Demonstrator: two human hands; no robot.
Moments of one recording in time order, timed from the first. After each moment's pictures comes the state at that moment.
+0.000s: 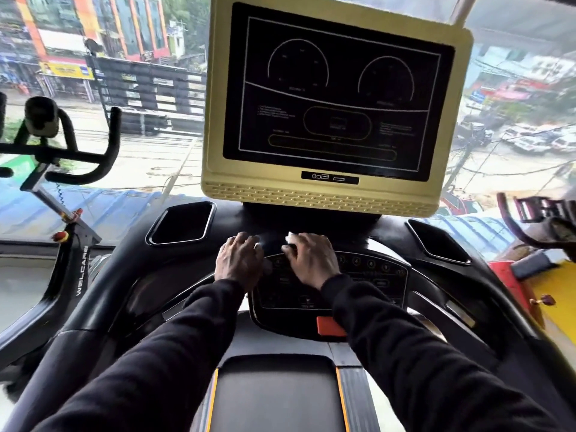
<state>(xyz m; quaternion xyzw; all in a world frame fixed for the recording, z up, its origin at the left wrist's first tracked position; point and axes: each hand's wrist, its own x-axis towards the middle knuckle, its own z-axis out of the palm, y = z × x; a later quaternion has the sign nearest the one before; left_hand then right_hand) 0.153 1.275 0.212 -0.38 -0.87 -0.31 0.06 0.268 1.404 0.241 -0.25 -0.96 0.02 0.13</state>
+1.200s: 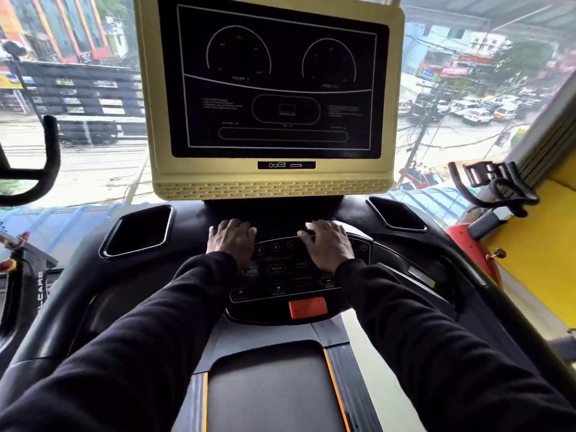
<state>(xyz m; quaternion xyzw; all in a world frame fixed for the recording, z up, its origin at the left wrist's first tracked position) 0.164 1.328 0.241 -0.45 -0.88 -0.18 -0.03 0.343 1.469 0.238 -0.40 -0.91 0.08 0.12</state>
